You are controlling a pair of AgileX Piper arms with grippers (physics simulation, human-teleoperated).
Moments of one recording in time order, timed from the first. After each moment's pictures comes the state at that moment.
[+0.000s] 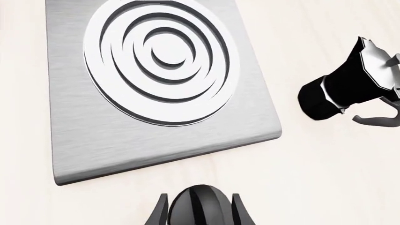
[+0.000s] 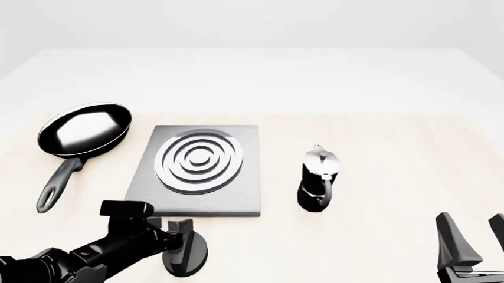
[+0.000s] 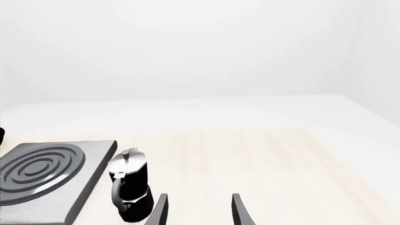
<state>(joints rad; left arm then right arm) -0.49 1.35 -0.25 -0.38 -0.38 -0.01 0.00 0.00 -0.01 0.03</state>
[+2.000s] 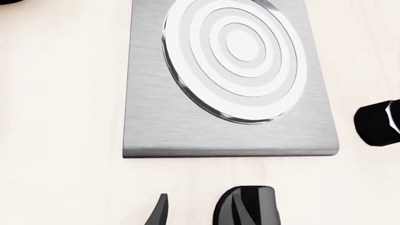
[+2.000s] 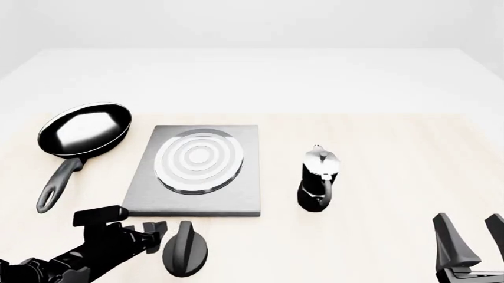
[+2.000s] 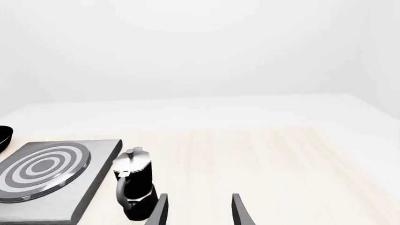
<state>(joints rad) -0.30 1.39 -0.18 -0.45 -0.40 0.00 0.00 0.00 0.00 0.04</state>
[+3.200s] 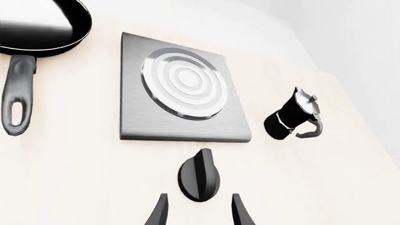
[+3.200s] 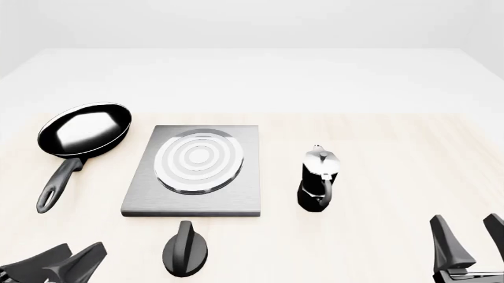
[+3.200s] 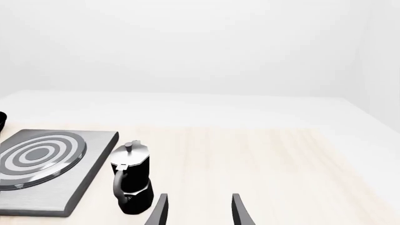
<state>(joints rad) -0.37 0.10 -0.24 0.58 -0.45 0.02 0.01 0.00 0.01 -0.02</state>
